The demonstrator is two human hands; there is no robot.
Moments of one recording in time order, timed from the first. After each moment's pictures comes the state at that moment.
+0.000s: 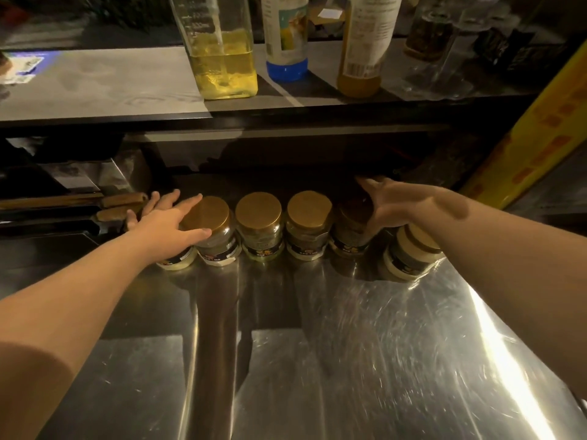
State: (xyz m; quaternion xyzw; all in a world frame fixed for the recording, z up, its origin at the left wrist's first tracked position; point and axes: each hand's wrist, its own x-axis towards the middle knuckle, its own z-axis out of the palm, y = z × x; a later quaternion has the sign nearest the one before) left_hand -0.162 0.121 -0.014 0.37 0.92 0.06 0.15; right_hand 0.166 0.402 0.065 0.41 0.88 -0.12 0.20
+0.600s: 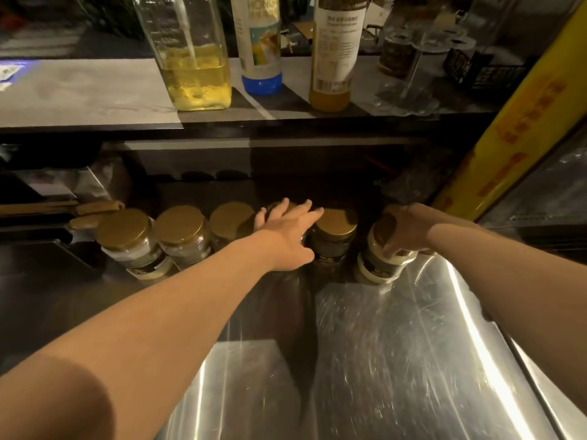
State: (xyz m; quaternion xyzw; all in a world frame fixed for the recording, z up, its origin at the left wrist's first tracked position) left_hand 0.035 0.270 0.018 0.58 0.78 0.05 0.24; right_hand 0.247 0.437 0.055 0.45 0.86 -0.11 0.20
